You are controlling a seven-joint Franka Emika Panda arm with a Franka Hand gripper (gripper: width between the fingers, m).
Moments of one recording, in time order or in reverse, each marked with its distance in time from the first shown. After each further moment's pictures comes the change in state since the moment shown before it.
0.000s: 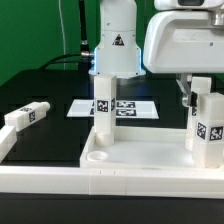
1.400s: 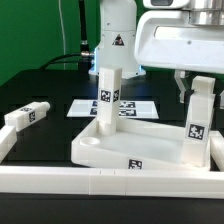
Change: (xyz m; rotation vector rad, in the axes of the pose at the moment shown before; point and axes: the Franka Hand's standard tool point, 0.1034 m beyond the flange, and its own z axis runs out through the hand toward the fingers) arm -0.004 0.021 -0.001 -0.026 -0.009 0.703
